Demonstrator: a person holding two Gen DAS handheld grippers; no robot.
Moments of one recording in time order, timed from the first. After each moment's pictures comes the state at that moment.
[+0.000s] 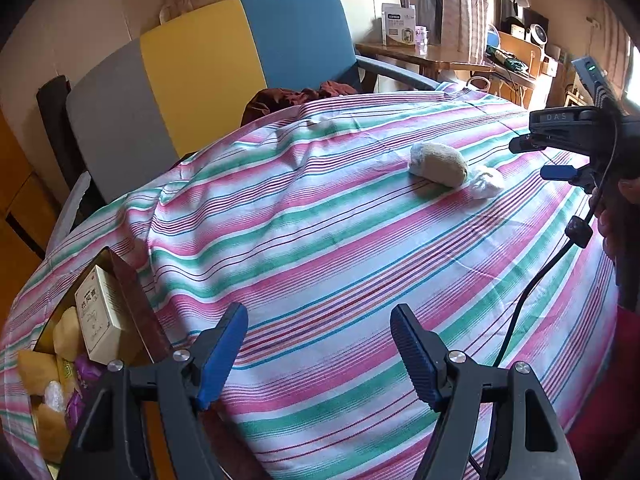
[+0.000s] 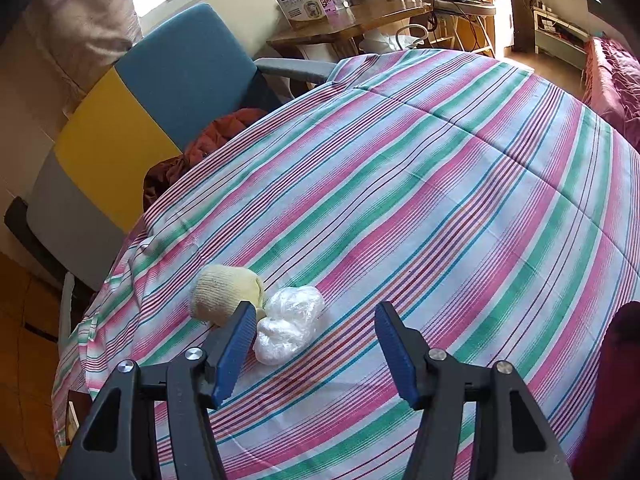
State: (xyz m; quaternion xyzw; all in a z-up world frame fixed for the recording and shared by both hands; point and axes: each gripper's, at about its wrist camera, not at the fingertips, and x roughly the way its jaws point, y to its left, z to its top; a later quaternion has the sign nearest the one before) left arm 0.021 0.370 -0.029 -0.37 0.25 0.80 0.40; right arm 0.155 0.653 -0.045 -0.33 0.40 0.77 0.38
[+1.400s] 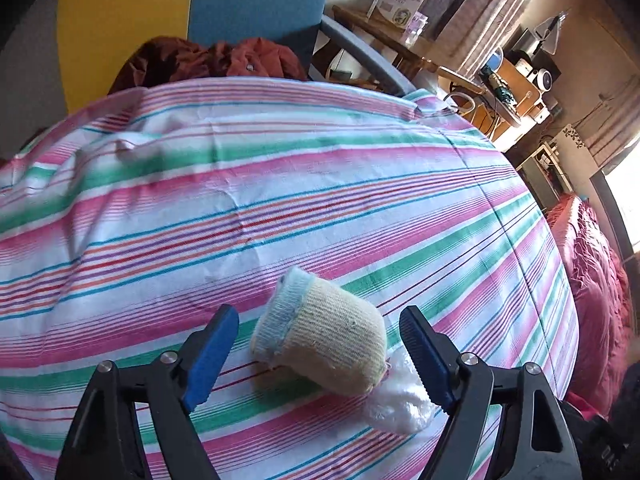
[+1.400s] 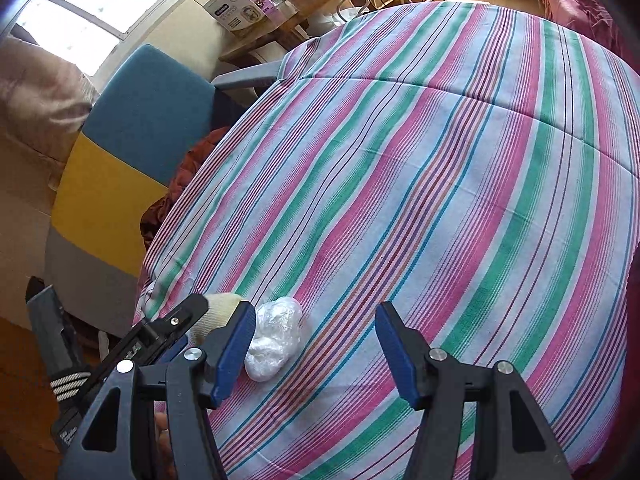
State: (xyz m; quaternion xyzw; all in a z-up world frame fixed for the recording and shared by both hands) left arm -0.036 0.618 -0.074 -0.53 0.13 0.70 0.45; right arm 0.190 0.674 -0.065 -0.27 0.52 0.72 0.38
